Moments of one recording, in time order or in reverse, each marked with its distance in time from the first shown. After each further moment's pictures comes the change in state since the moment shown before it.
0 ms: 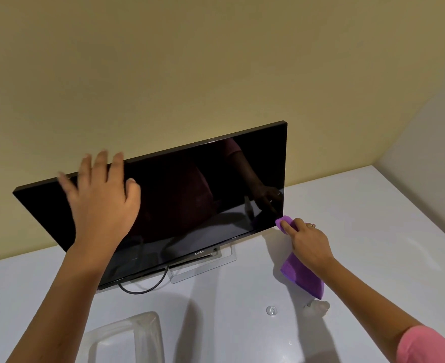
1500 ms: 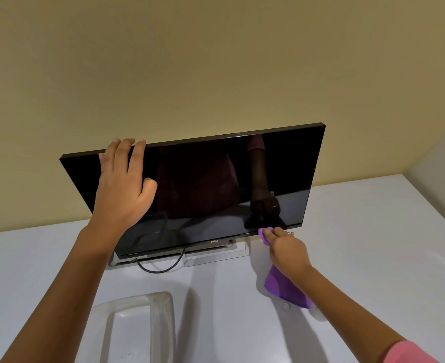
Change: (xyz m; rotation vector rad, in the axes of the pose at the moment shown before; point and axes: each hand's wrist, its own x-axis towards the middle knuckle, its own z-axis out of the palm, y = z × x) left_hand -0.007 -0.039 0.008 -0.133 0.004 0.116; right_hand -0.002 -0.093 -0.008 0.146 -0.083 -0.108
